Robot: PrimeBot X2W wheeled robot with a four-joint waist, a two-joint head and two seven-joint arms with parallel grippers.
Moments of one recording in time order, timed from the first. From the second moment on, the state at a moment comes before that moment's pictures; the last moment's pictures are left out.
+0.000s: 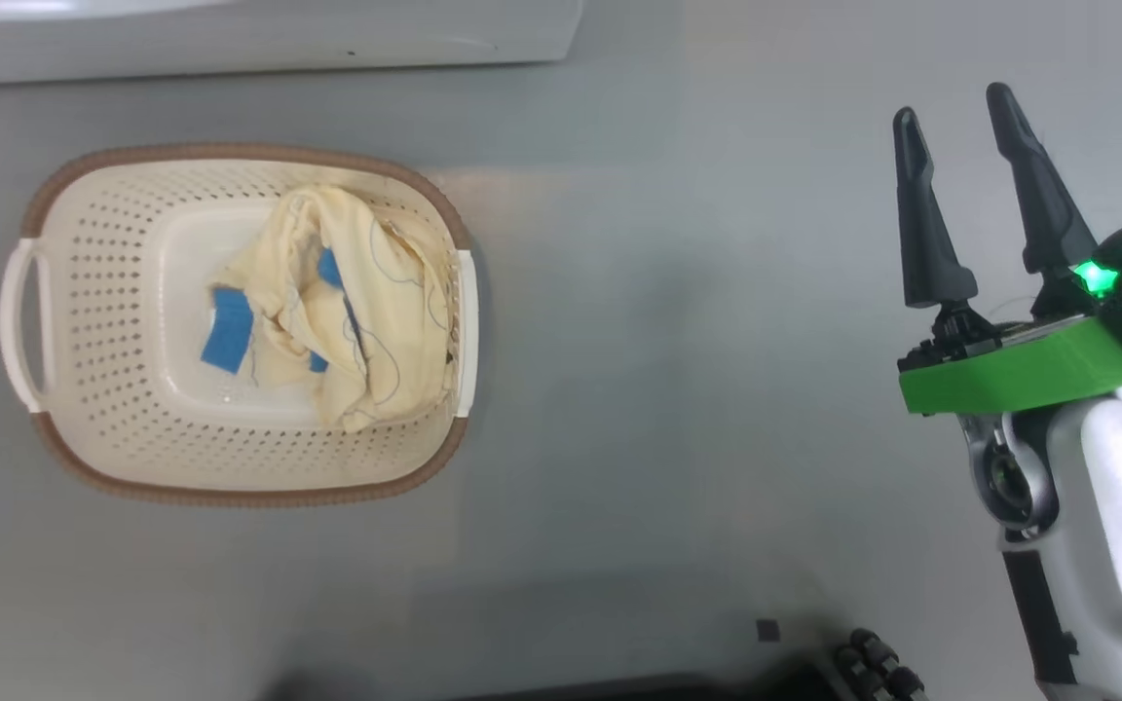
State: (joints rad) left arm -1.54 0.39 -0.66 1.12 -0.53 -0.13 -0.25; right arm -0.38 -0.10 0.10 0.01 0.22 0.13 -0.25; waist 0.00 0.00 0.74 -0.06
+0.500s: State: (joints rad) left arm -1.09 0.39 -0.69 0.90 -0.61 -0.13 -0.25; right arm -0.20 -0.16 0.09 0.07 0.23 0.13 -0.25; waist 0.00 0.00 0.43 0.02
